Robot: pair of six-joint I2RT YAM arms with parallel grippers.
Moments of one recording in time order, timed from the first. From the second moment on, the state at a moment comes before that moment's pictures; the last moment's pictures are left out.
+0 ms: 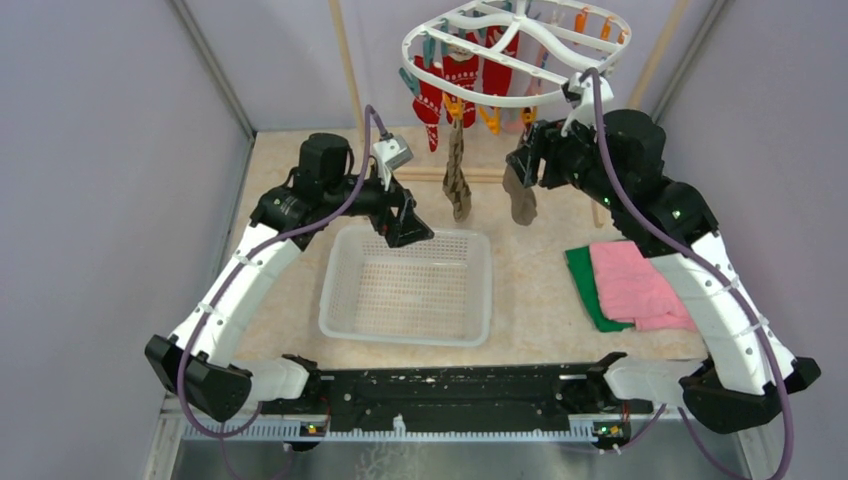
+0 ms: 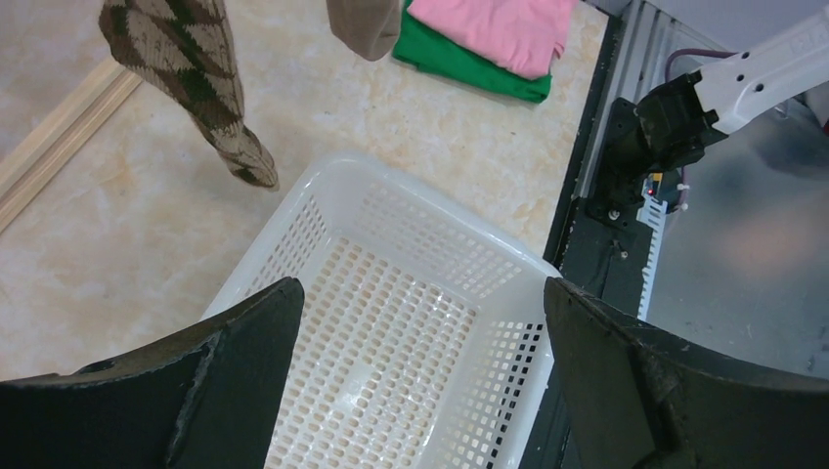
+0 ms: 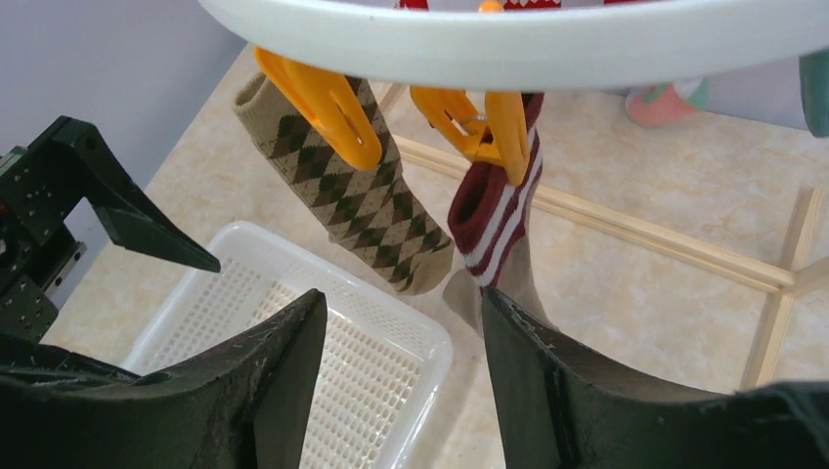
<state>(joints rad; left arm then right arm) -0.46 1.27 1.41 -0.68 0.74 0.10 0.58 1.20 1.66 -0.72 0.07 0.21</state>
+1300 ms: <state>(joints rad) -0.46 1.31 1.38 -0.50 0.94 -0.03 0.58 1.11 1.40 -0.61 0.12 0.22</state>
